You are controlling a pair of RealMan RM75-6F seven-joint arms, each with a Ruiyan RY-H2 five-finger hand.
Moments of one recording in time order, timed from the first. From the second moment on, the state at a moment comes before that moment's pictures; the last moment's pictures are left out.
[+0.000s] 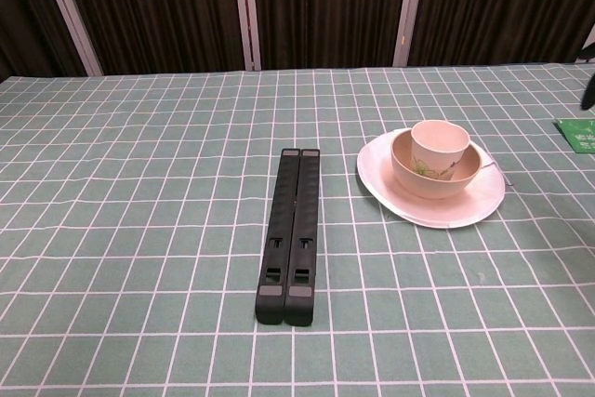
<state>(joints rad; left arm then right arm) -0.14 -1.12 -0.08 -1.61 1.33 1.40 0.15 0.30 -1.36 0.13 -1.51 -1.55 1.36 -0.16</state>
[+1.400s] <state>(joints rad) -0.14 -1.11 -0.09 -1.61 1.33 1.38 0.10 0.56 -1.70 0.24 -1.30 -1.27 1.12 -0.31</state>
